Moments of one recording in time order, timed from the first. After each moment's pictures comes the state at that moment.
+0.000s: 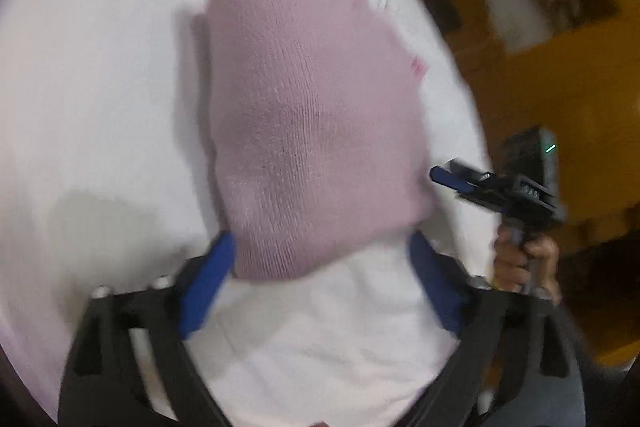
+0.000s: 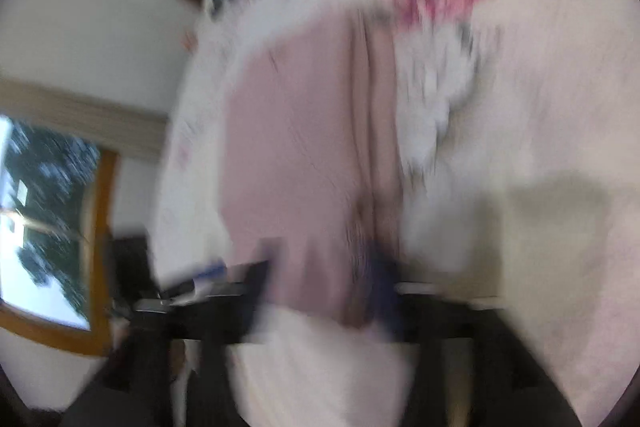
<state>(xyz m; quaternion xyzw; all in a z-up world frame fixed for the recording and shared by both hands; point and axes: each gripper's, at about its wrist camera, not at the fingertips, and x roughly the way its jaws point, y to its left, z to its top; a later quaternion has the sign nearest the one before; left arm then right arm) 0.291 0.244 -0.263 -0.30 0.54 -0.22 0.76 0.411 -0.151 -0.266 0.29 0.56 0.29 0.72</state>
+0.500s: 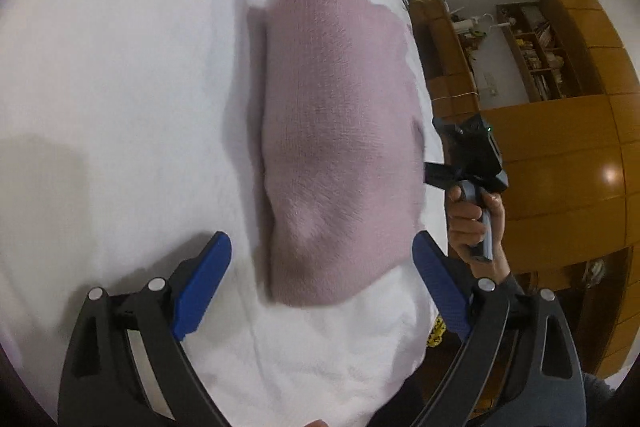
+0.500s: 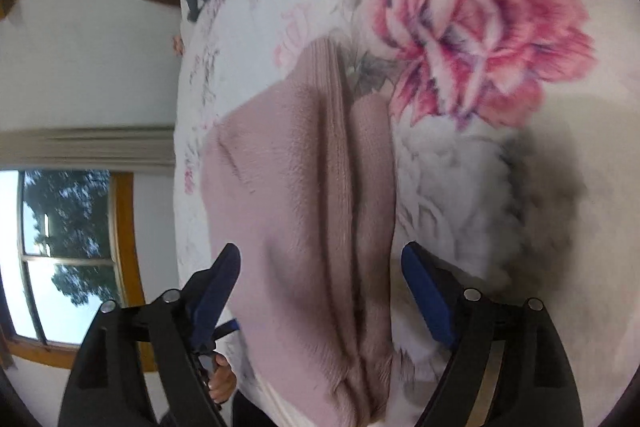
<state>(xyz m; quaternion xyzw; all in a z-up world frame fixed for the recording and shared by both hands) 0.317 0.257 -0.334 -0.40 0.54 -0.25 0.70 0.531 -0.124 -0.326 0.31 0.64 0.30 0.63</state>
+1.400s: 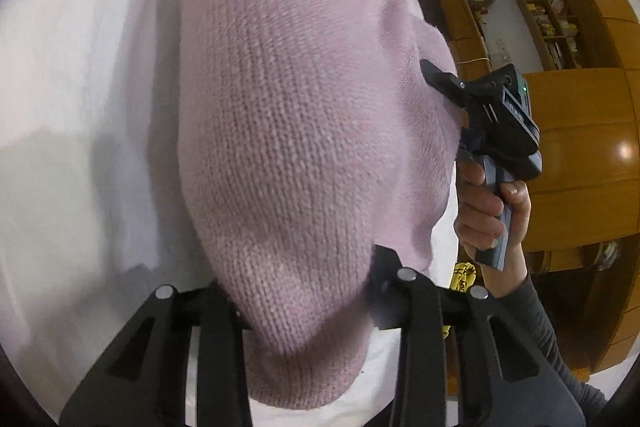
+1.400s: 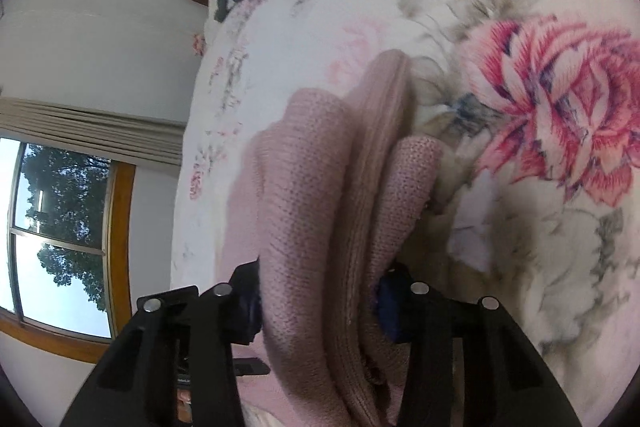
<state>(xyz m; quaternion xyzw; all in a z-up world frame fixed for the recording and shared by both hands) 0.363 0.200 -0.301 -0.34 0.58 -0.26 0.69 0.522 -0.070 -0.286 0.29 0.59 0.33 0.68</state>
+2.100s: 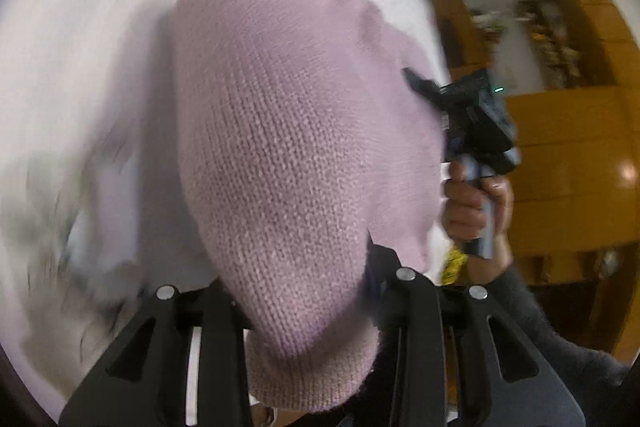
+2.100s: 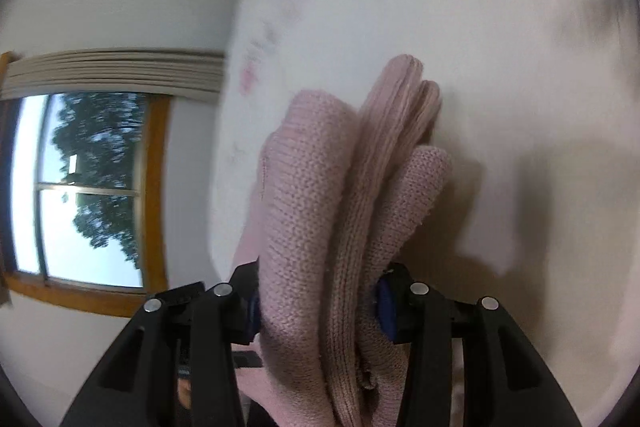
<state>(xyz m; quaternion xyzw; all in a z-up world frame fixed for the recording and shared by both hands) 0.125 0.330 -0.310 -0.38 0.60 -0.16 0.69 0.352 0.075 -0.312 0.29 0.64 0.39 0.59</state>
